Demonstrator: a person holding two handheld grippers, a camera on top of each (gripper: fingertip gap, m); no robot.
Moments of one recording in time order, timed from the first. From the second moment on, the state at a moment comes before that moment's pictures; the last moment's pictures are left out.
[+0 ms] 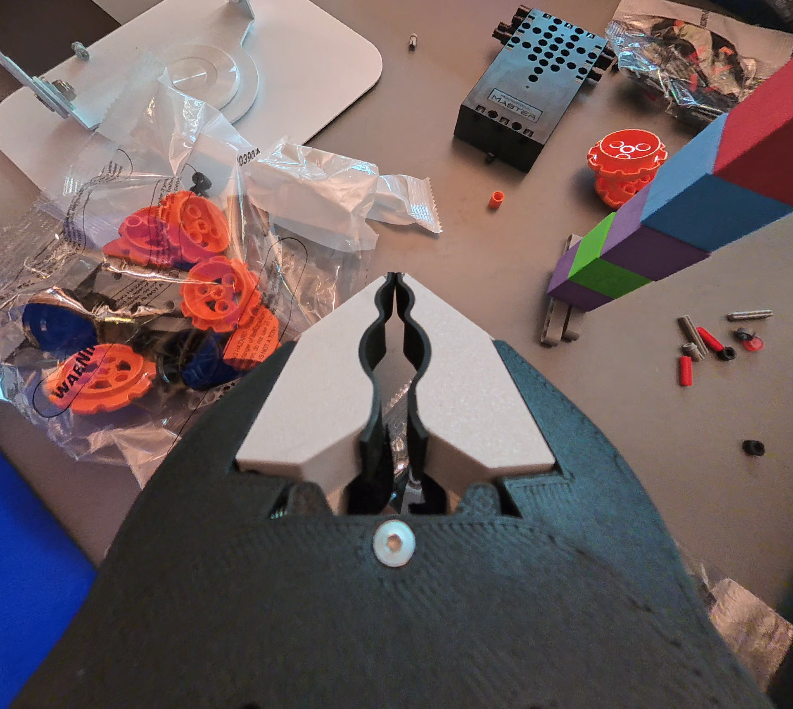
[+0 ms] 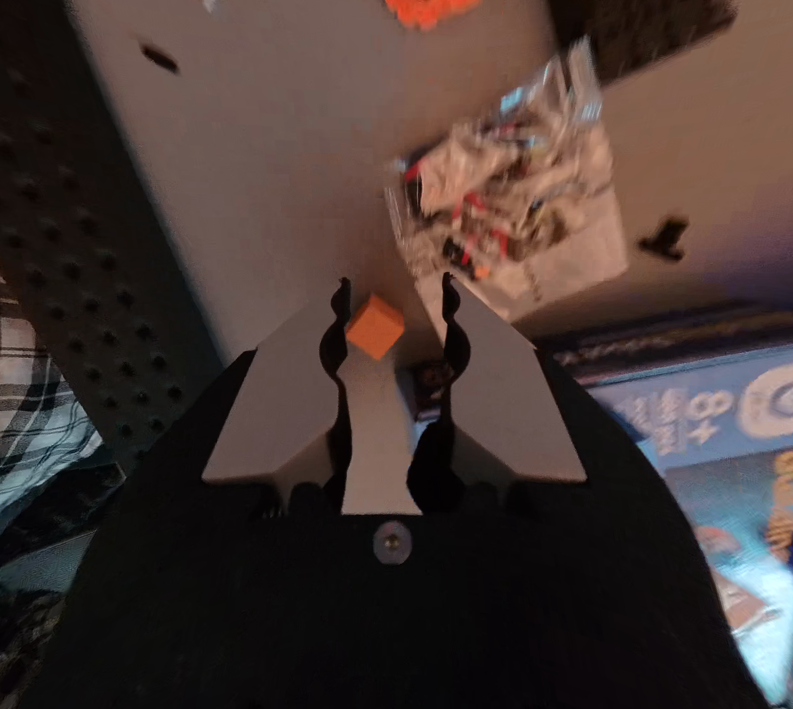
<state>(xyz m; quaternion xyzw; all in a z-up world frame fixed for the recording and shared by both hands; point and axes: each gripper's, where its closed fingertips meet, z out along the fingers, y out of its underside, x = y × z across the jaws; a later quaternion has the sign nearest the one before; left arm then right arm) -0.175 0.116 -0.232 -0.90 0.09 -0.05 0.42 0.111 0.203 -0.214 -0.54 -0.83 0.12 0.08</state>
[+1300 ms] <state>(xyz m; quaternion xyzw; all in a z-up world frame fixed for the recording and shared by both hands) -0.176 0.116 -0.237 -0.91 0.08 -0.05 0.41 0.111 0.152 -0.246 -0.50 -0.85 0.17 0.07</state>
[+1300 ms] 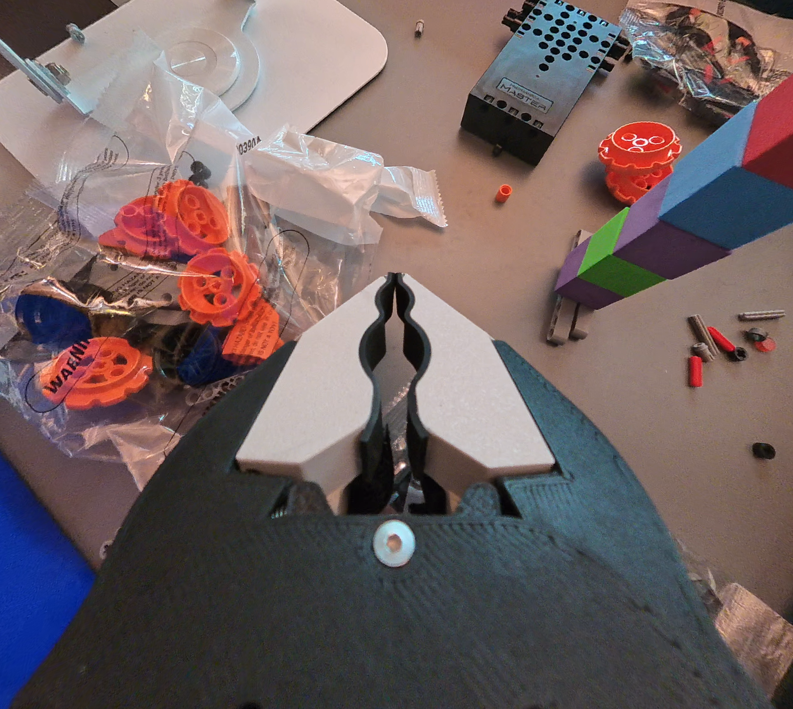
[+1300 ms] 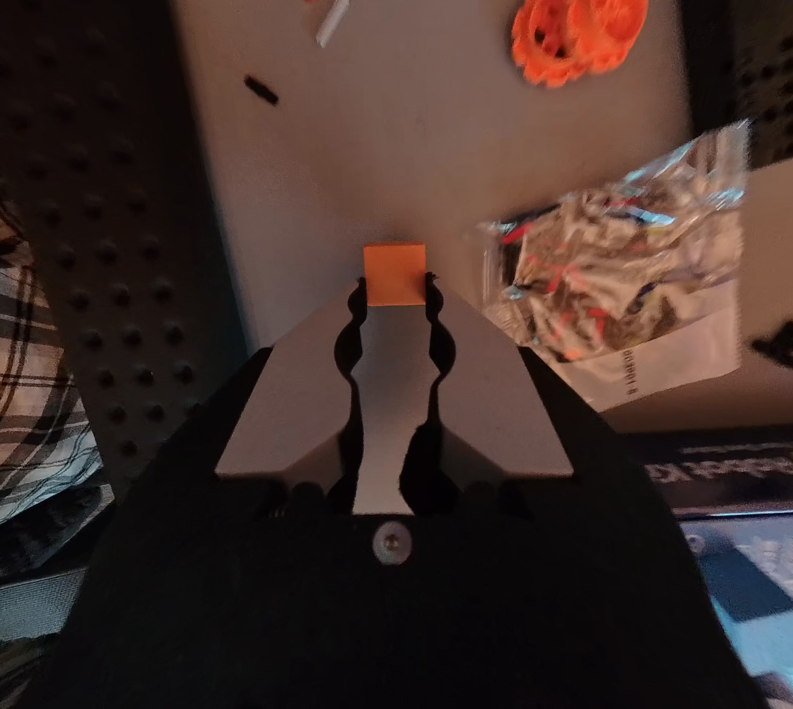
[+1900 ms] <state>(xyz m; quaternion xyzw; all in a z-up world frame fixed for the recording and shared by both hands) -0.185 0.118 -0.227 -0.90 0.07 -0.04 0.43 -0.063 0.104 -0.108 -0.34 -0.91 0.18 0.14</state>
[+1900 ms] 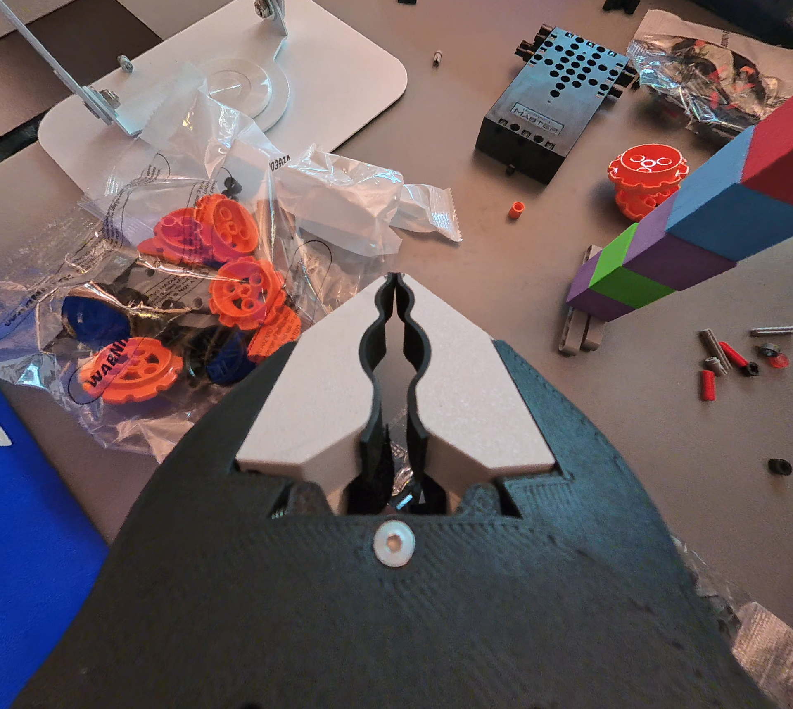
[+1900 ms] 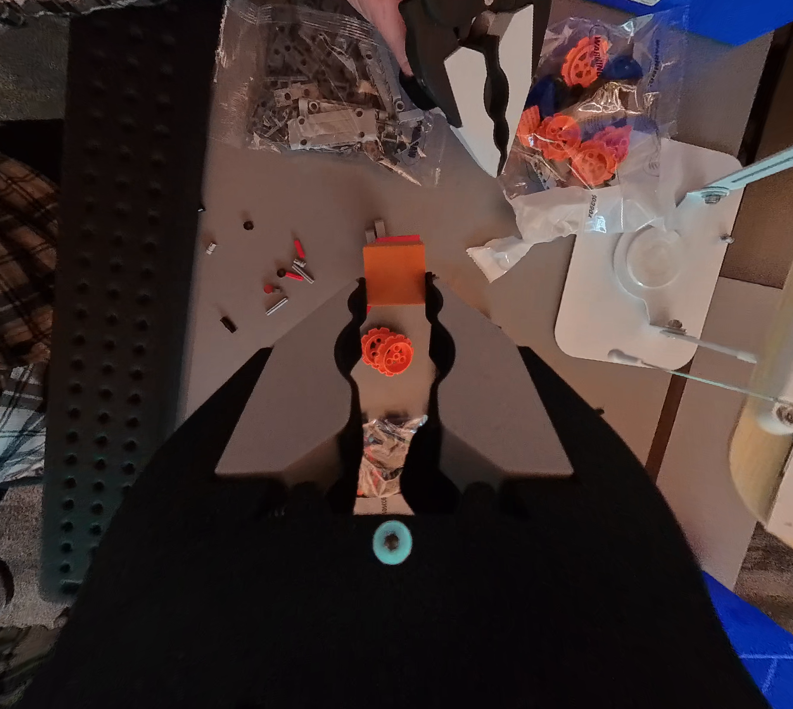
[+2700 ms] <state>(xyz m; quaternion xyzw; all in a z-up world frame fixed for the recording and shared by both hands) -0.184 0.118 -0.229 -0.90 0.08 -0.04 0.43 -0.071 0.104 -0.129 -0.33 -0.93 0.15 0.07</state>
